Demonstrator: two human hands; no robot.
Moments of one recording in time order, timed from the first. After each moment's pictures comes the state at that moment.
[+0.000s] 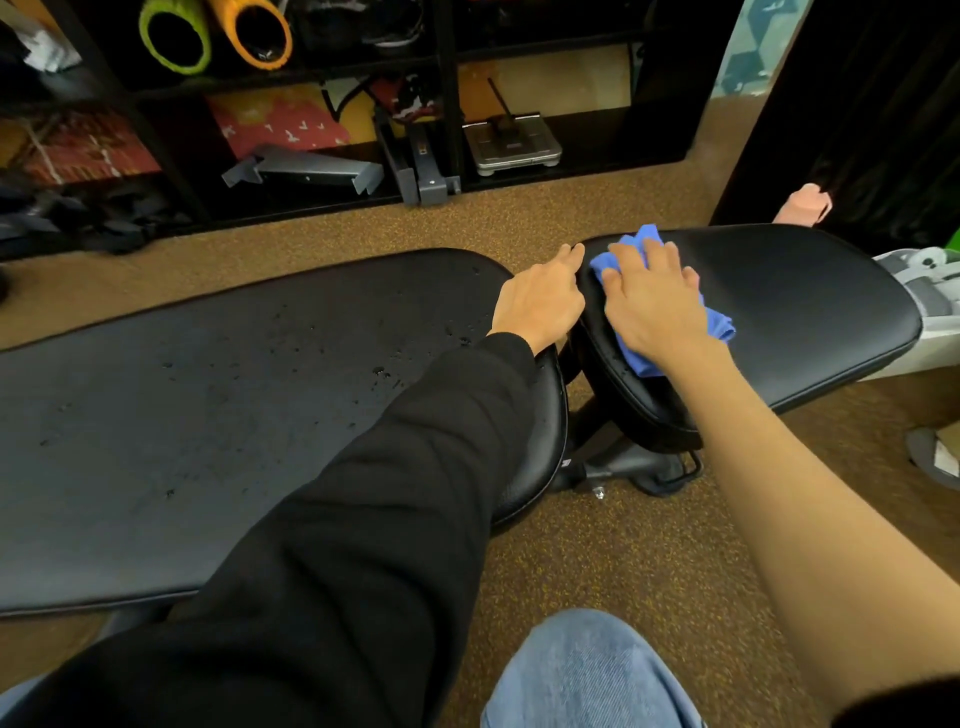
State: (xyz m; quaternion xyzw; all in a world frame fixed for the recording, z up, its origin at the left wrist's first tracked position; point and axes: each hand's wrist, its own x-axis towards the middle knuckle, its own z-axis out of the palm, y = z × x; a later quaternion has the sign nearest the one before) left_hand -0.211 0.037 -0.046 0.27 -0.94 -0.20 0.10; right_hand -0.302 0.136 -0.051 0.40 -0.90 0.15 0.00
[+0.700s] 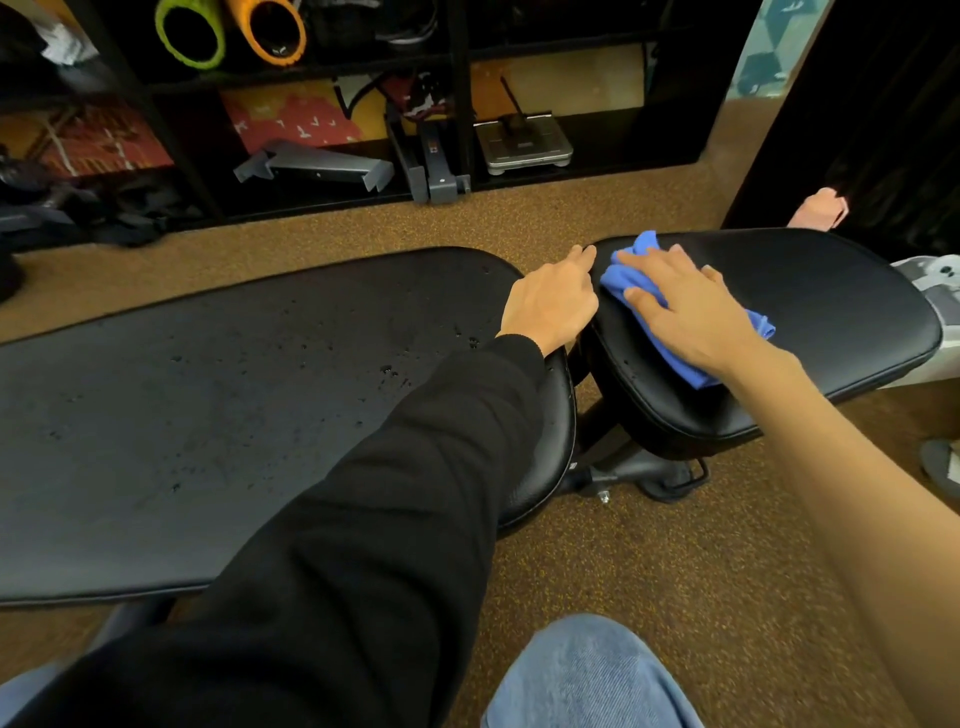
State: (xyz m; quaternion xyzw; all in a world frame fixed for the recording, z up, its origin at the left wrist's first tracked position) left_hand -0.211 0.039 -0.046 0.27 -0.93 -0.21 0.10; right_hand -0.325 0.164 -0.047 0.52 -0.83 0.19 -0.03
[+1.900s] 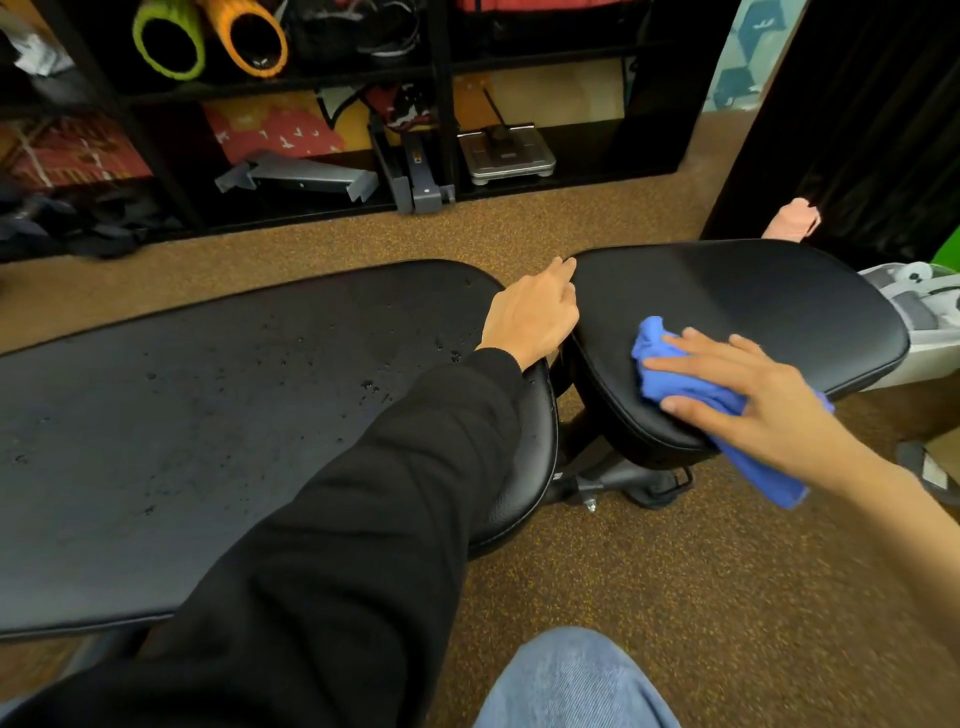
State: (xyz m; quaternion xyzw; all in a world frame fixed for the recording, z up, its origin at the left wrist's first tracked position) left_hand -0.209 0.037 -0.045 0.27 -0.93 -0.23 0.12; right_hand -0.307 0.264 -0.043 0.57 -0.78 0.25 -0.07
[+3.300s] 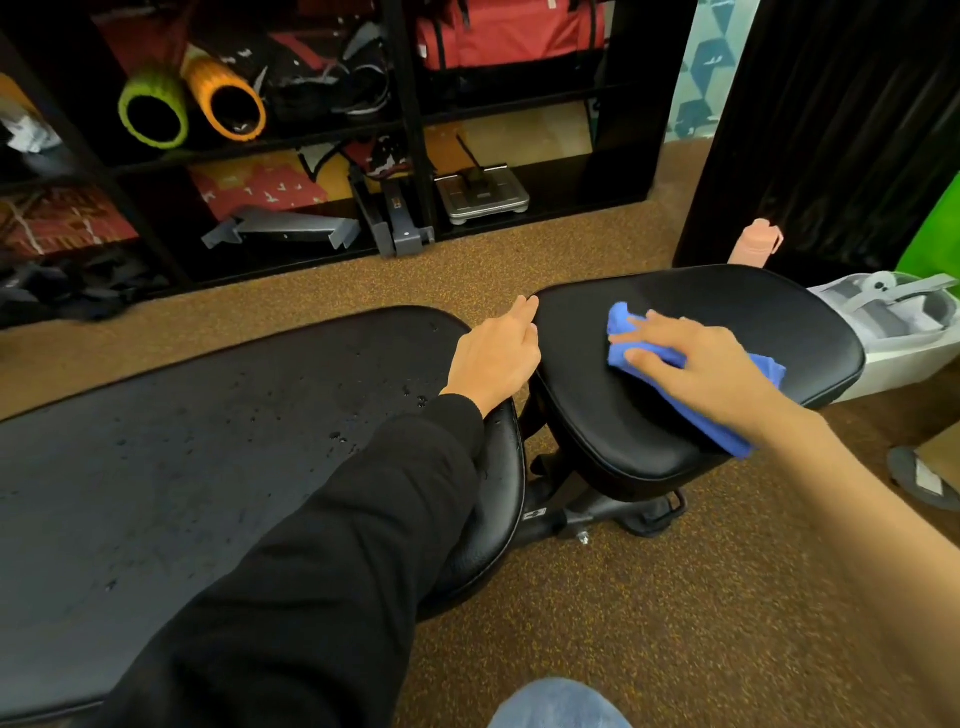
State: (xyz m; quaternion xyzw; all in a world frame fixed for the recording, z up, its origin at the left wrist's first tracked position) left_hand -0.208 0.041 -0.044 0.26 -0.94 -0.21 0.11; right_hand -0.342 0.223 -0.036 0.51 -0.81 0.29 -0.05
